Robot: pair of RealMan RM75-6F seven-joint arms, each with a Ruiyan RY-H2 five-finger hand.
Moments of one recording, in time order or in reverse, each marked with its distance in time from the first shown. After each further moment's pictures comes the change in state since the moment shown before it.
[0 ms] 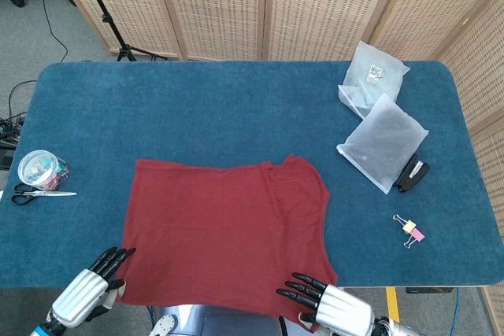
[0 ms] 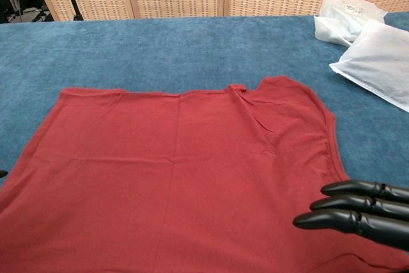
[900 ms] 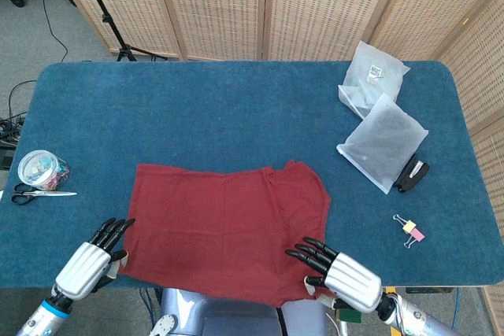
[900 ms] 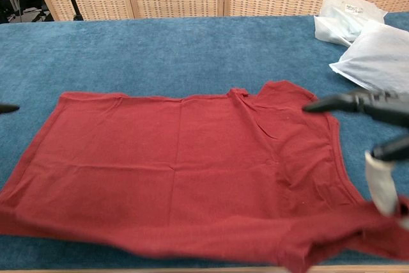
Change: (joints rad) left arm -0.071 0.029 -0.162 -0.137 -0.080 -0.059 0.149; right arm 0.033 0.065 0.119 -0.064 0.156 0.027 0.145
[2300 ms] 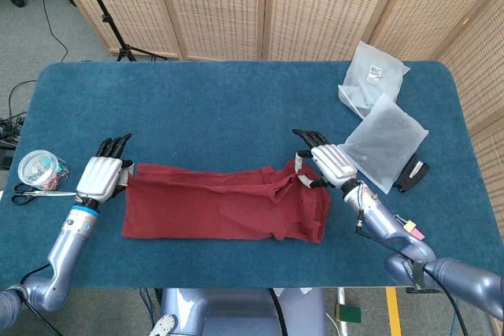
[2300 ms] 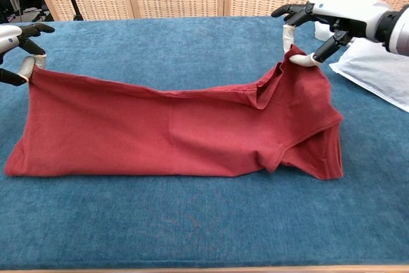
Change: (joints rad) left arm -0.323 -0.076 -0.372 0.022 -0.589 -0.423 0.261; right arm 0.314 -0.144 0.445 0.213 0.694 -0.603 0.137
